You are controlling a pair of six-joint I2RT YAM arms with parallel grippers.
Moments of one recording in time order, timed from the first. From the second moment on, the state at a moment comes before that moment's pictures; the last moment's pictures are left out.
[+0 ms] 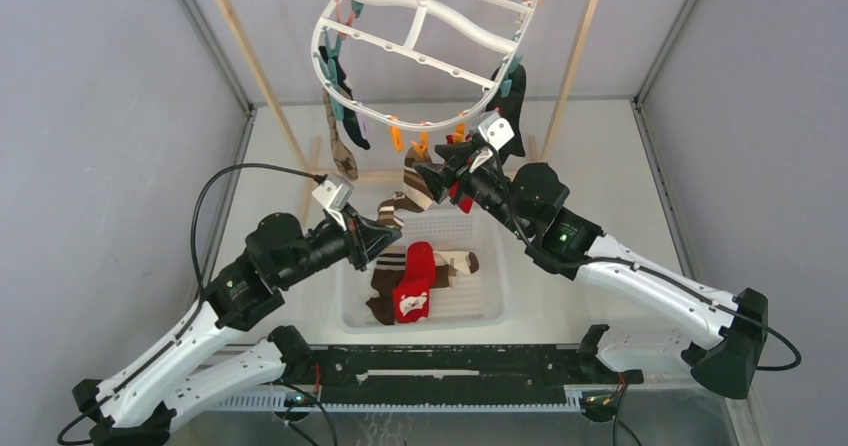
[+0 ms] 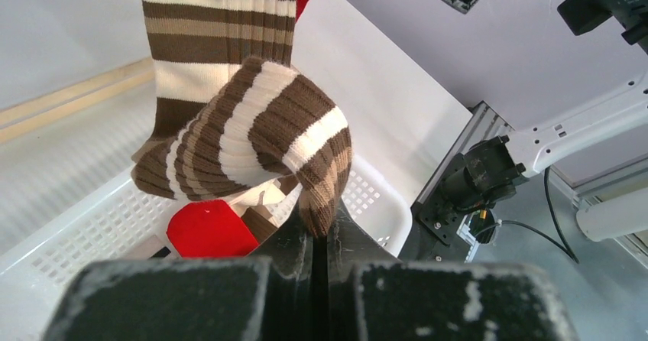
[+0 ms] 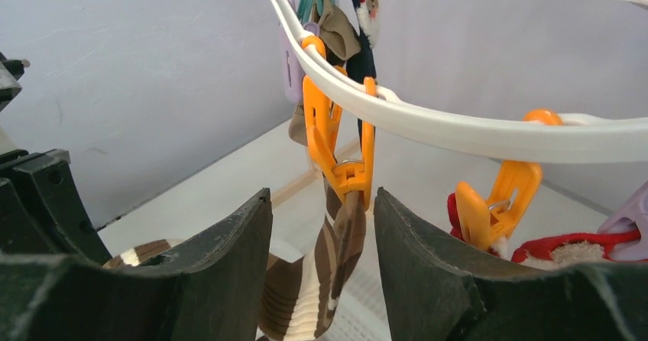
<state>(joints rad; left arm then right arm) -0.84 0.66 0.85 -0.32 0.11 -0.37 0.94 1.15 1.07 0.19 0.12 0.08</state>
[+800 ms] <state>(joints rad) -0.84 0.61 0.91 -0.40 0.12 -0.38 0.92 1.23 1.12 0.26 0.16 0.08</state>
